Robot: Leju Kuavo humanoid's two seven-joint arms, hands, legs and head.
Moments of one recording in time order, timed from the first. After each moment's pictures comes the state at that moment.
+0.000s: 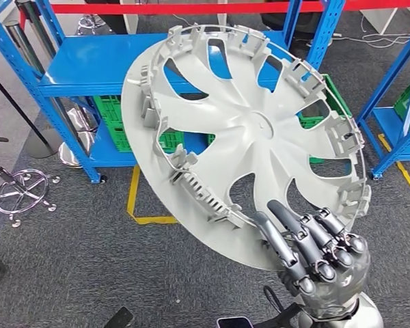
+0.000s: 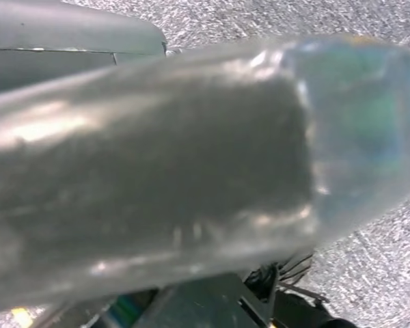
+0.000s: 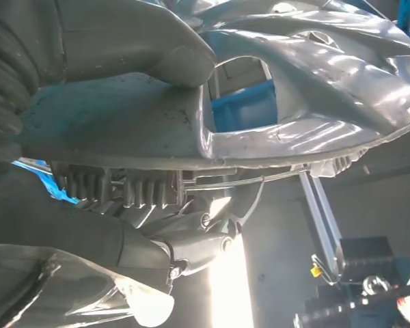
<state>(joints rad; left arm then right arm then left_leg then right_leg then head) -0.18 -0.02 -0.52 -0.25 -0.03 0.03 -0.37 0.18 0.01 0.30 -2.33 1.57 -0.68 -0.39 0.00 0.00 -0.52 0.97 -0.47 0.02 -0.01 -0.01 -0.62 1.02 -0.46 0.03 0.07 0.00</state>
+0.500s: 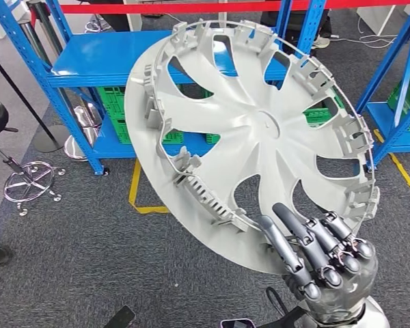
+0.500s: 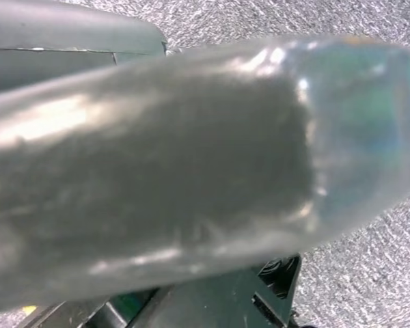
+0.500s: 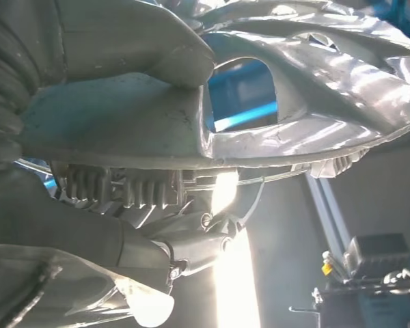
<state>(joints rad) -0.18 -0.02 -0.52 -0.25 -0.04 0.03 -0.37 0.17 0.01 0.29 -2.34 1.57 -0.69 -0.40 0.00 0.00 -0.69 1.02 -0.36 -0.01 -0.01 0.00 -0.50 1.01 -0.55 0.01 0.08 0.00</state>
